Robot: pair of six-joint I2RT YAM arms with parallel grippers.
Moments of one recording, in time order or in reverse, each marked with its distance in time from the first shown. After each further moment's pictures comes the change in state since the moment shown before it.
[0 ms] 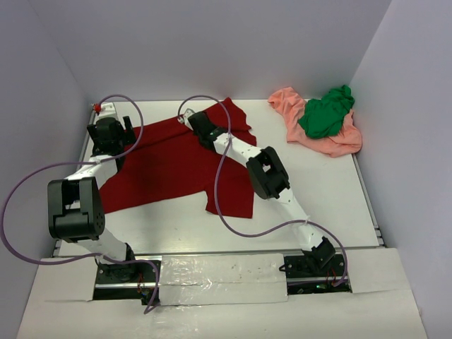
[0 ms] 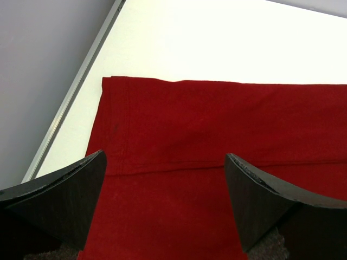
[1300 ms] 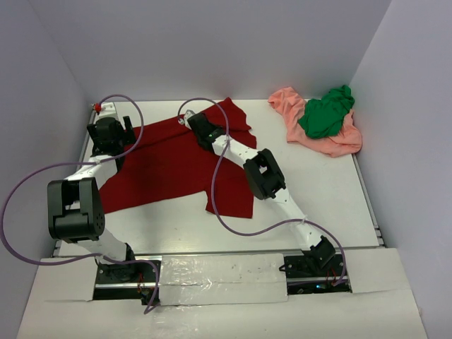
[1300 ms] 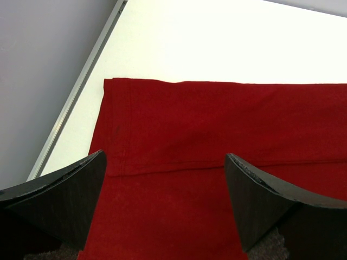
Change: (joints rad) left arm 0.000 -0.005 0.000 0.000 0.000 0.014; right arm -0.011 0.104 0.114 0.015 0.085 -0.082
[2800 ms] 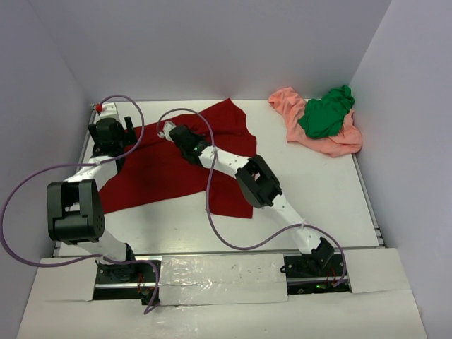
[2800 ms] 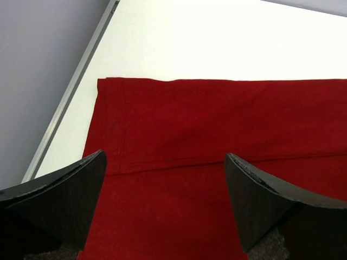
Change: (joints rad) left arm -0.005 -0.015 -0.012 0.000 0.023 0.000; right arm 0.150 -0.095 -0.137 0.101 0.013 -0.029
